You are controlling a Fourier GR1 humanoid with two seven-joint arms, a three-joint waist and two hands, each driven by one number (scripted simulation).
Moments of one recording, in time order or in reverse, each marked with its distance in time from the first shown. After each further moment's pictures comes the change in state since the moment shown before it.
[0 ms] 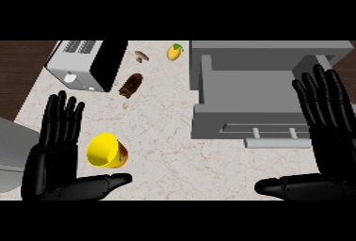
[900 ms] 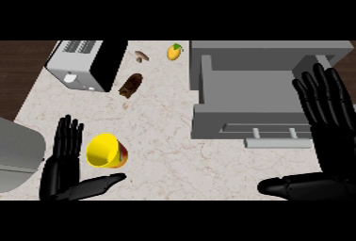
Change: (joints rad) left arm 0.086 0.015 0.107 0.325 0.051 -0.057 -0.280; right arm -0.009 -0.007 -0.018 0.003 -0.018 0.024 0.016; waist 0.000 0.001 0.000
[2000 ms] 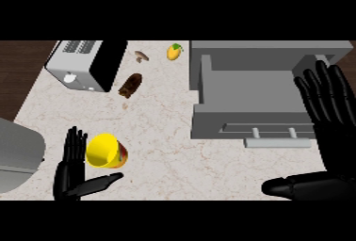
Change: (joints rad) left arm -0.119 0.020 0.145 0.494 0.045 -0.113 -0.320; right arm -0.021 -0.008 -0.019 -0.005 -0.021 0.022 0.028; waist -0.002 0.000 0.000
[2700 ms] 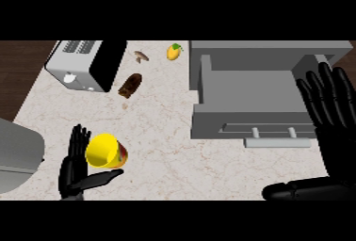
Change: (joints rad) left arm -0.122 0.035 0.043 0.251 0.010 -0.057 -0.121; right arm 0.014 0.012 0.007 -0.036 0.007 -0.007 0.021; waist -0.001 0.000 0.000
